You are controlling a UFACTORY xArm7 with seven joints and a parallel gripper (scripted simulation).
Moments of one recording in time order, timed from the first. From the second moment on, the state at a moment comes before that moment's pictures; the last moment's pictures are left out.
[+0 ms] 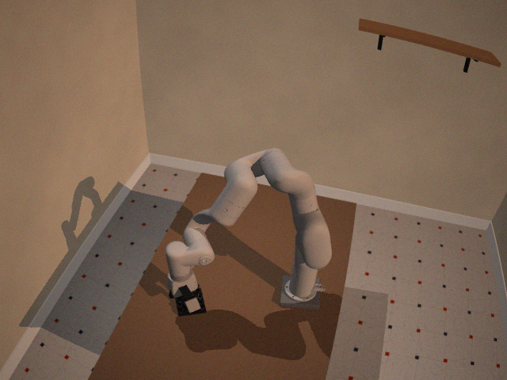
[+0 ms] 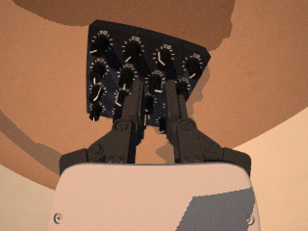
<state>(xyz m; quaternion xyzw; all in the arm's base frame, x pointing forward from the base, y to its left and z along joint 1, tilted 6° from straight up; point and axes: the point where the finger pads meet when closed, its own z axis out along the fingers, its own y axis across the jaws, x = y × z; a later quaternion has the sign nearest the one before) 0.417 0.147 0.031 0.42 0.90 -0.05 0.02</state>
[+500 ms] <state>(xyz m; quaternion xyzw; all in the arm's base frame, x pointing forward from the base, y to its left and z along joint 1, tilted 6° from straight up) 0.417 0.147 0.030 0.42 0.90 -0.05 0.02</state>
